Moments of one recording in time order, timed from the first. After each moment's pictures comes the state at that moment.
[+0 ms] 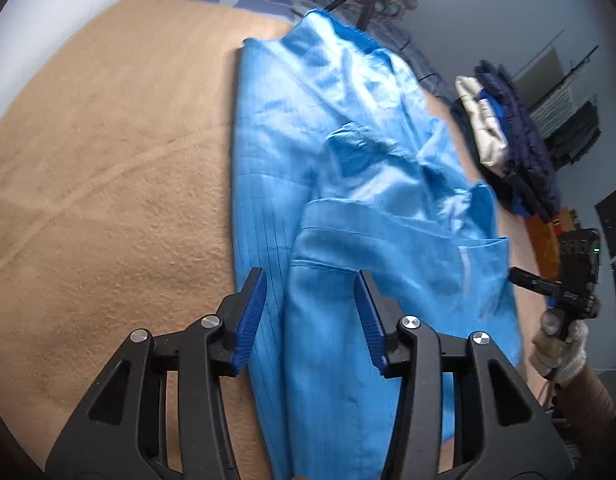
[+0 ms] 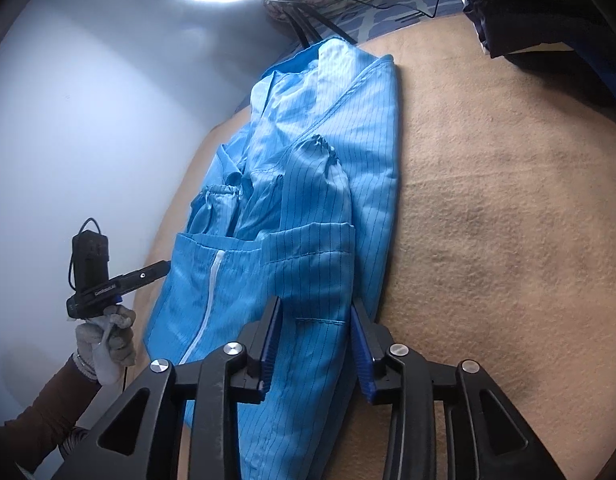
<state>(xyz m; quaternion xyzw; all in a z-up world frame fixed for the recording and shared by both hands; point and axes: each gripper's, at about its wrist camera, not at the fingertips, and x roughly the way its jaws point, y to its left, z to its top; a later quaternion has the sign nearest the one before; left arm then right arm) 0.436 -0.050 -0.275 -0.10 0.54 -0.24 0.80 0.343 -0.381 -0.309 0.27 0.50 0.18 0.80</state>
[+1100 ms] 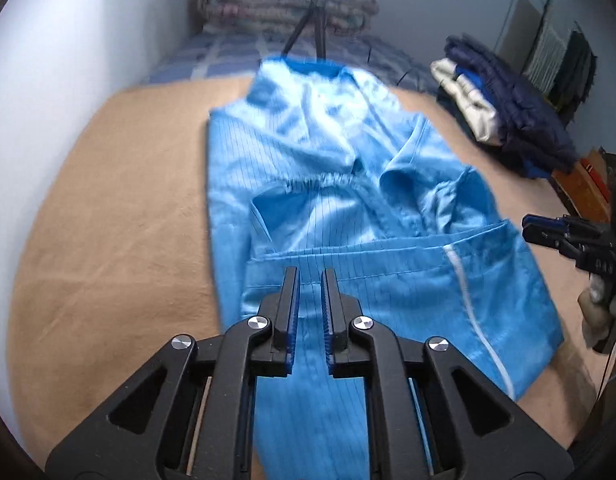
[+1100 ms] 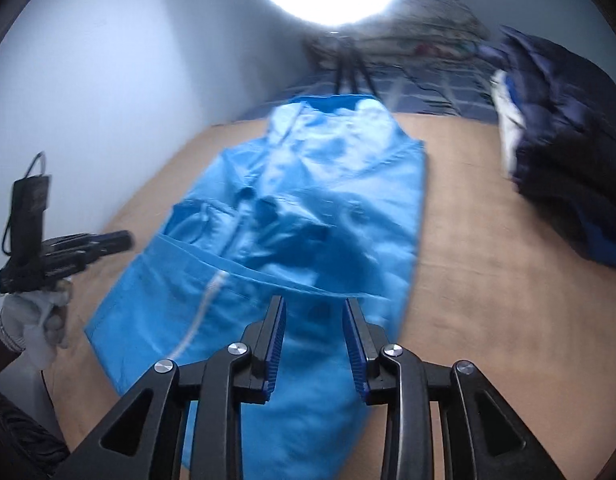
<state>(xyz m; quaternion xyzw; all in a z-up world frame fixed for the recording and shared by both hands) 0.404 -0.097 -0.243 0.03 0.46 -0.23 0.86 0.347 -0.320 -0.268 0.08 0.44 0.13 0.88</state>
